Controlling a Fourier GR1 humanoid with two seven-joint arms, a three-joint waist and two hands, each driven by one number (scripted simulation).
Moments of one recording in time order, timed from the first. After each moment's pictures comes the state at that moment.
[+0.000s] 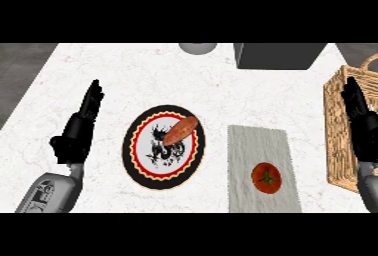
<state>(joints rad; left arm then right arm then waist) -0.21 0.30 -0.18 -1.39 0.10 0.27 -0.13 -0.18 -0.48 0.03 -1.35 -0.10 -0.25 -0.10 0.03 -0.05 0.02</state>
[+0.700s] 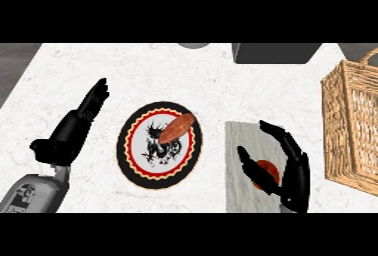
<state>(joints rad) -0.21 0.40 -0.21 -1.51 0.15 0.07 -0.06 0.03 -0.13 0.34 -1.58 0.33 -0.71 -0.32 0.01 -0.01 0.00</state>
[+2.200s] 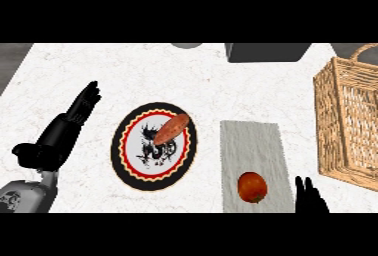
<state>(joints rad) -0.16 0.44 -0.18 -1.55 0.17 0.03 -0.04 0.58 0.00 0.55 -2.06 1.43 -0.26 0.72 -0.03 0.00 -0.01</state>
